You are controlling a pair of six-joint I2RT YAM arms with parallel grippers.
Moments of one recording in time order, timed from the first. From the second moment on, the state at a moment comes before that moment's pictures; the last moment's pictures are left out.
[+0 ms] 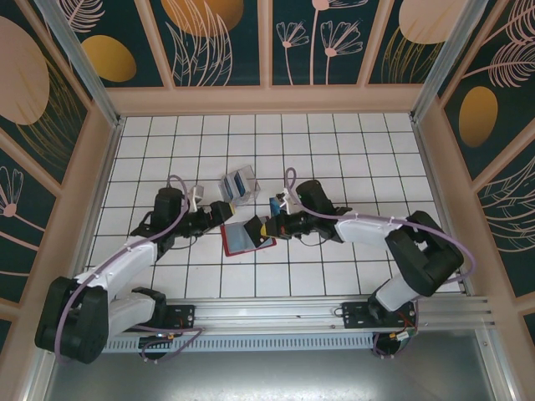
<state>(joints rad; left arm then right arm) -0.31 1.14 0.45 -0.02 0.58 -0.78 0.69 1.56 0.69 0.15 -0.77 0.81</state>
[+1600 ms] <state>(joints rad) -0.36 1.43 0.43 0.04 0.44 -0.72 0.66 1.88 0.69 0.53 -0.80 0.81</state>
